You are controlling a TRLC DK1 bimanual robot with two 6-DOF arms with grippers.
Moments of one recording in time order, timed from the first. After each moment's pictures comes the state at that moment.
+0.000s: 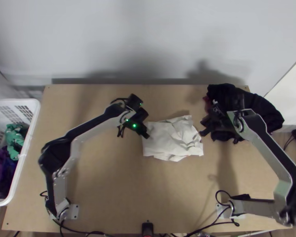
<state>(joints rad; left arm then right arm) -0.60 2.01 1.63 -0.70 0.32 0.16 0.20 1.39 1.12 -0.67 -0.29 -0.41</state>
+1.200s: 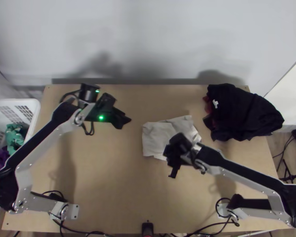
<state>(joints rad) -0.38 1.55 1.40 -0.64 0.50 0.14 0.90 1.38 0.88 -0.51 0.02 -0.37</state>
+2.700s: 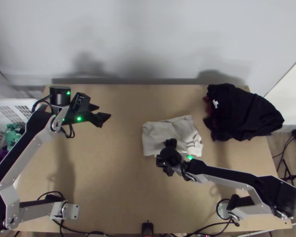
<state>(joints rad) -0.19 1.38 1.25 -0.58 0.41 0.20 0.98 1.58 0.69 0.00 0.39 -0.77</state>
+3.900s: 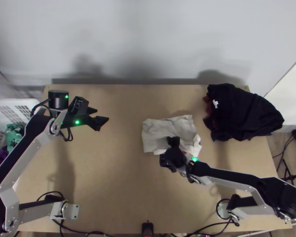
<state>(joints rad) -0.16 1.35 1.18 -0.57 0.43 0.23 0.98 1.51 0.62 0.18 0.48 -0.92</state>
